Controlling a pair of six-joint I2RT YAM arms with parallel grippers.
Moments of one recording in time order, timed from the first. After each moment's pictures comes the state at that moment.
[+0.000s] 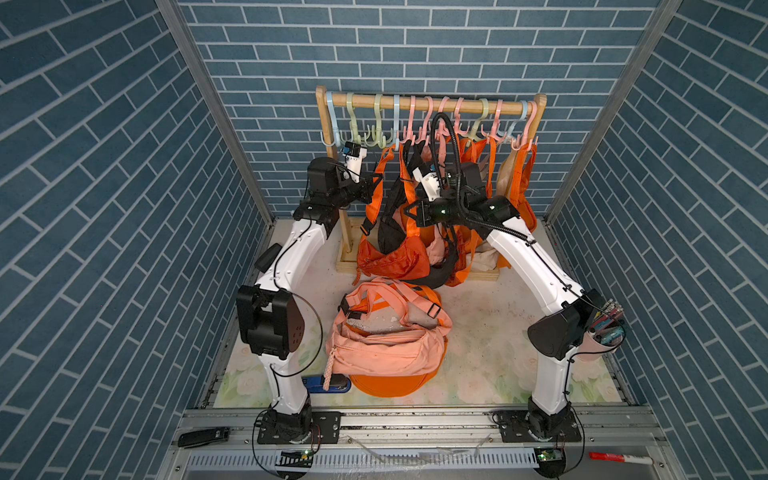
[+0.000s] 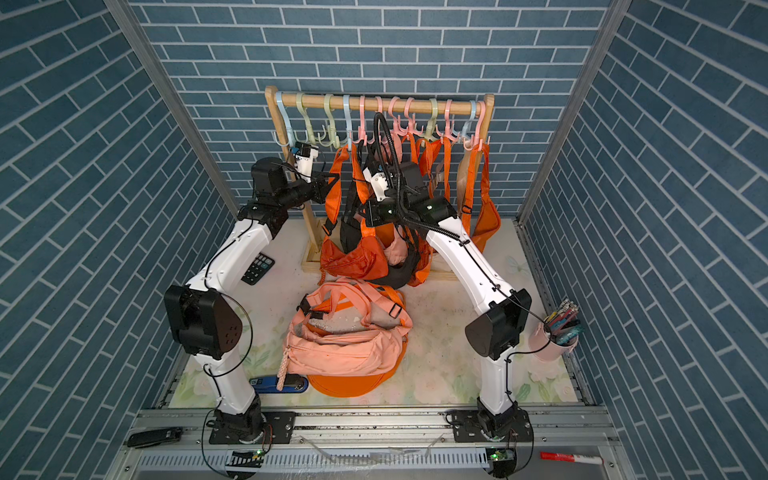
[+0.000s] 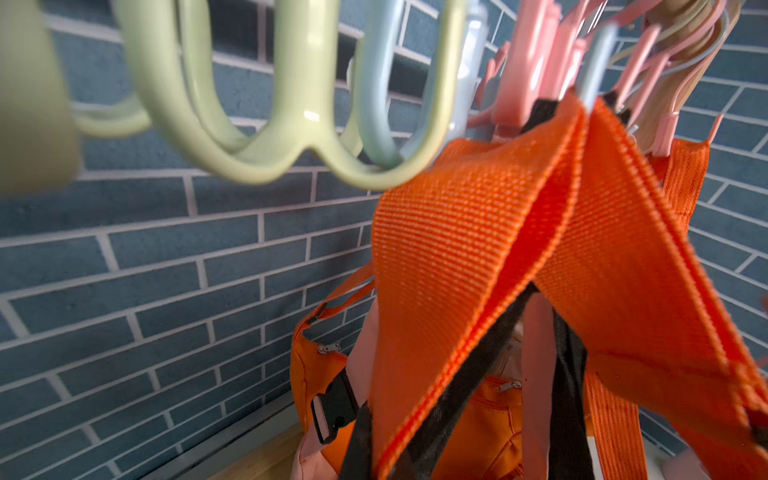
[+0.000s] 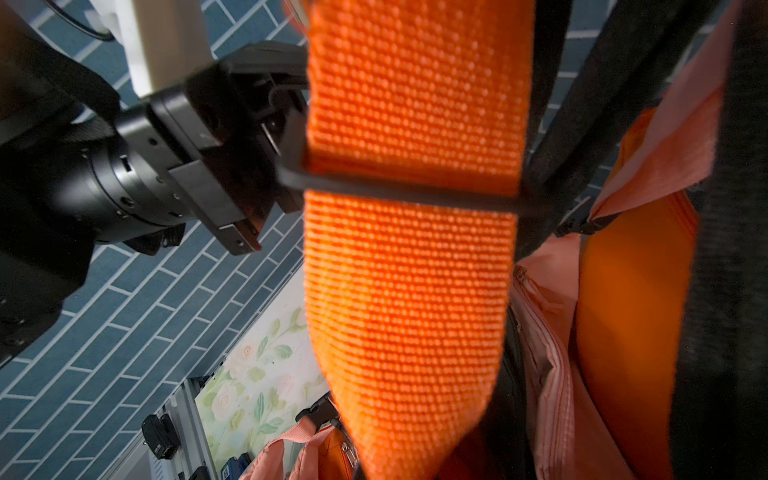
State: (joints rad) left arm -0.20 1.88 1.88 -0.09 0.55 -0.16; right arm 0.63 1.95 2.23 -0.77 -0.41 0.23
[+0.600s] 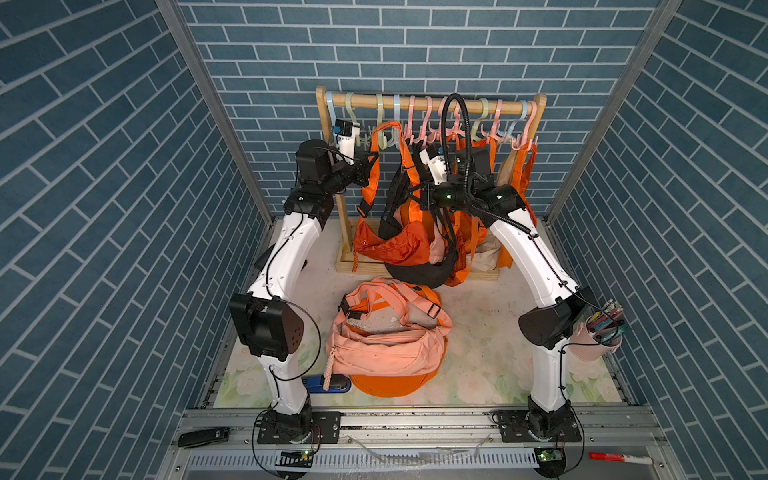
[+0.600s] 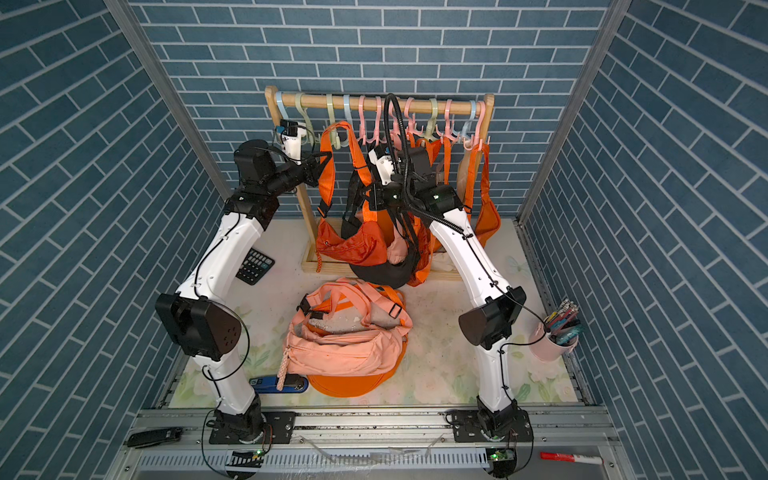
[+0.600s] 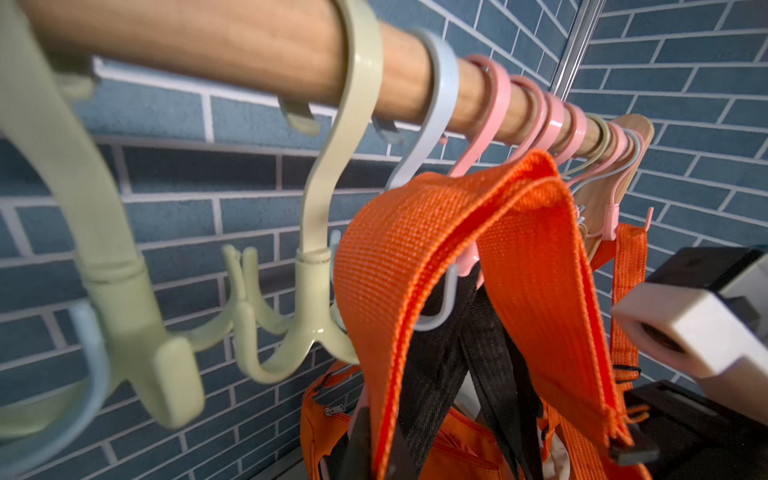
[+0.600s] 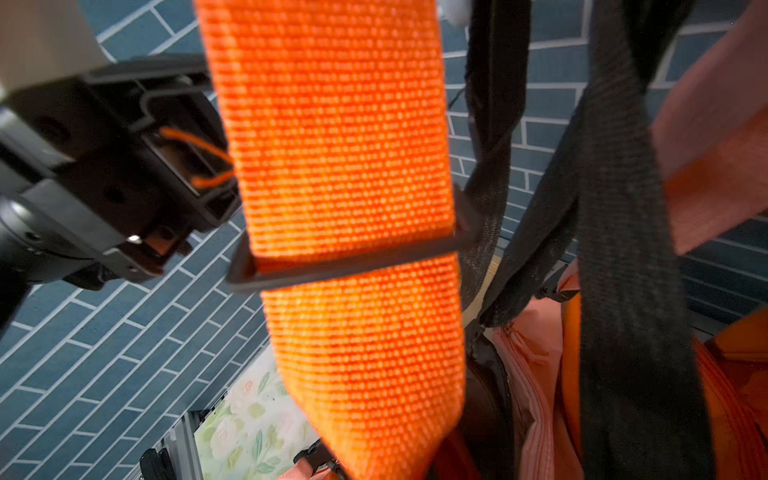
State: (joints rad) left arm -0.20 1.87 2.06 -0.15 0.52 -0.17; right arm 0.58 2.05 2.44 -0.80 -0.44 0.23
